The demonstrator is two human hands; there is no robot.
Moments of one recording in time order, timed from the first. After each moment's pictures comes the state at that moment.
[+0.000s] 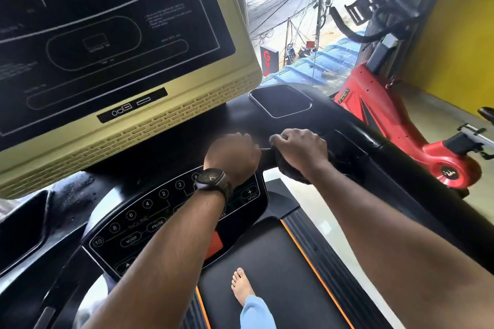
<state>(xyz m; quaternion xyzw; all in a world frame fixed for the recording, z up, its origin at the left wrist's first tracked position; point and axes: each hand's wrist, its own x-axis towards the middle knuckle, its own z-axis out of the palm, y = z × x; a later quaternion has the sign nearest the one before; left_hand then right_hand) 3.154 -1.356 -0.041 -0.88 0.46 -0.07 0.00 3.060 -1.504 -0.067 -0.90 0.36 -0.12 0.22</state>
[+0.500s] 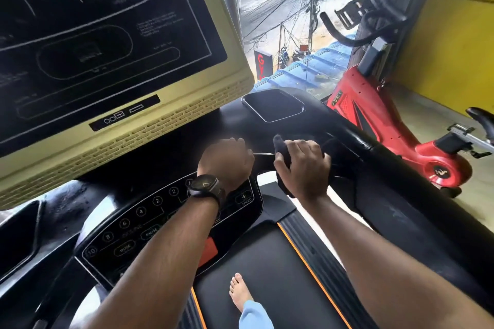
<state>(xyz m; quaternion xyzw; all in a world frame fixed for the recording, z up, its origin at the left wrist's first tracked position) 3.152 -1.355 -0.041 -0.89 0.46 -0.06 0.01 3.017 -1.480 -0.104 -0.89 0.36 -0.27 0.10</state>
